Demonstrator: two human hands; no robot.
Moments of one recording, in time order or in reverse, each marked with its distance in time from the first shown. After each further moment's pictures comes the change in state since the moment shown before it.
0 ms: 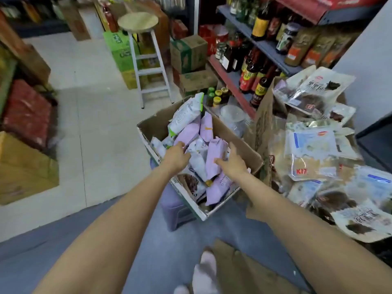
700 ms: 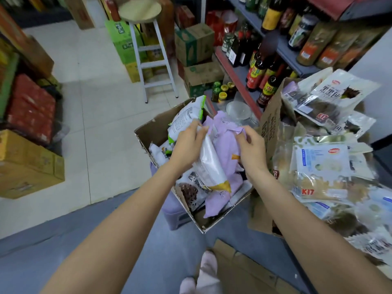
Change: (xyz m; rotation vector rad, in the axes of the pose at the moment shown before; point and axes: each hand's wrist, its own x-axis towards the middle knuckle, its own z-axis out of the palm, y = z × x) left_hand 0.021 0.072 -0.022 -0.324 0.208 0.207; right_hand 0.018 -0.040 -0.055 0.463 0.312 -0.319
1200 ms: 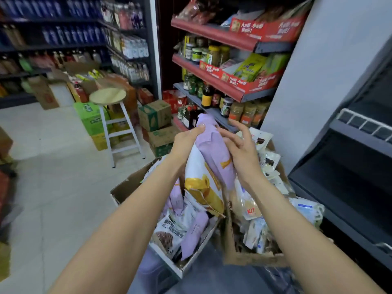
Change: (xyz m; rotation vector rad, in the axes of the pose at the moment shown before) left_hand -0.013 0.179 -0.037 -0.618 -0.138 -0.053; right_hand -0.049 -0.160 -0.100 0.251 0.099 -0.124
